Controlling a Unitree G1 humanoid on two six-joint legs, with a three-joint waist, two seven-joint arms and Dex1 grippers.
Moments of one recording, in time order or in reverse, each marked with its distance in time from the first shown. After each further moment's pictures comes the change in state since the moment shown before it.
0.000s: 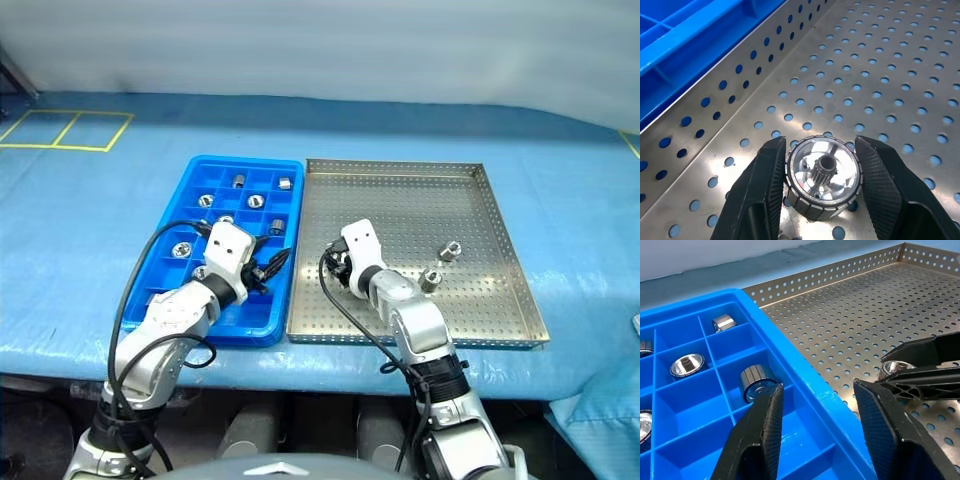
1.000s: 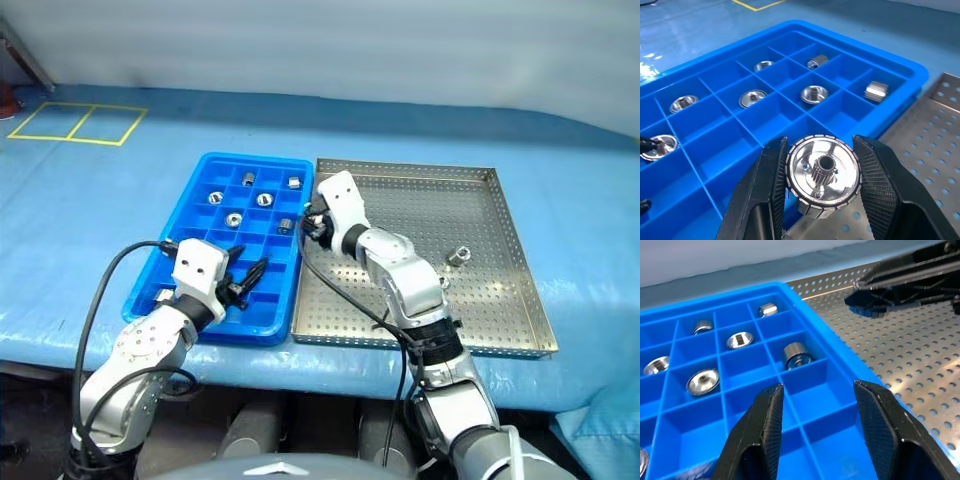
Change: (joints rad) left arm 0.219 0.011 0.086 -0.236 0.007 0.042 0.061; right arm -0.249 0.033 0.055 0.037 0.027 -0.028 0.130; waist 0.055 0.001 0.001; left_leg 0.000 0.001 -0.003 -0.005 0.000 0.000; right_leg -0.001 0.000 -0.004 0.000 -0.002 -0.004
